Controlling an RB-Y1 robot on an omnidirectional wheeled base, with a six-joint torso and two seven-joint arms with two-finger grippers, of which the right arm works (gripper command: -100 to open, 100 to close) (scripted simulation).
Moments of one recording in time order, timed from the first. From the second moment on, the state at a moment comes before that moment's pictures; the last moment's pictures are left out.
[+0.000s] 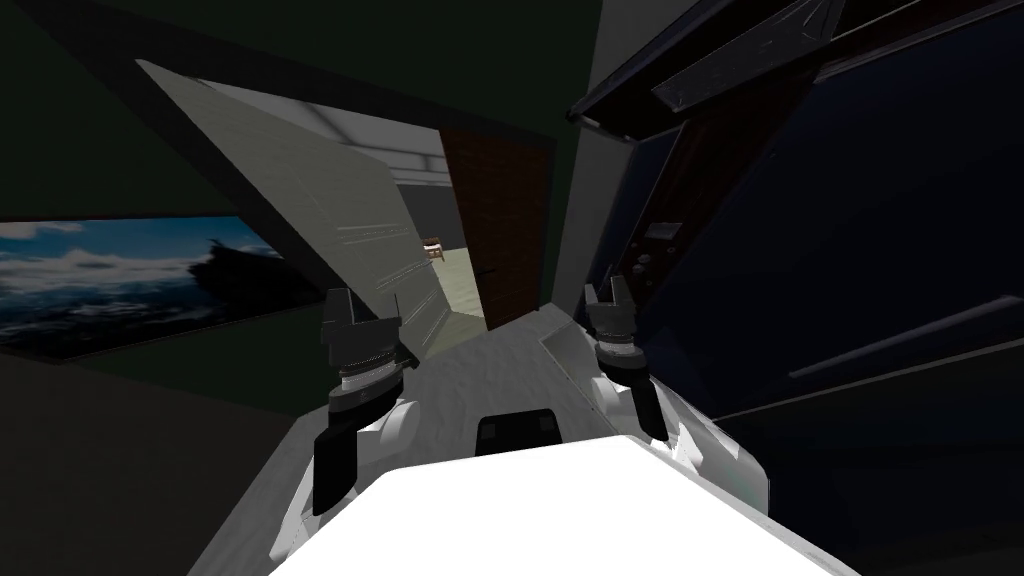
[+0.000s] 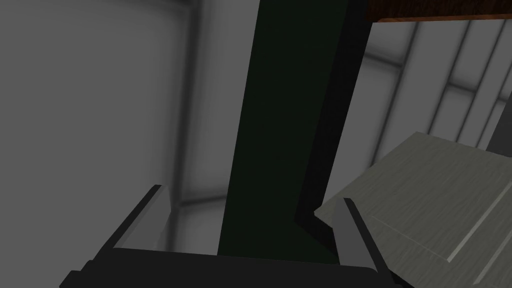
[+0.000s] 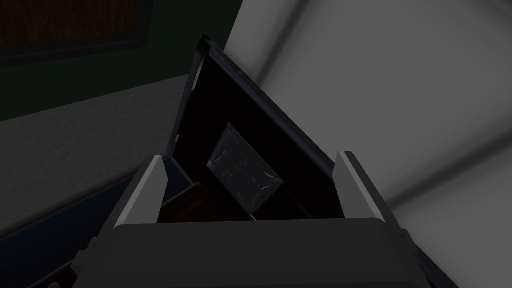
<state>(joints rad) 0.43 -0.06 -0.01 -2.25 0.10 -0.60 -0.12</state>
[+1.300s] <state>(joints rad) 0.27 -0.08 0.19 -2.02 0.09 -0.54 -0.17</state>
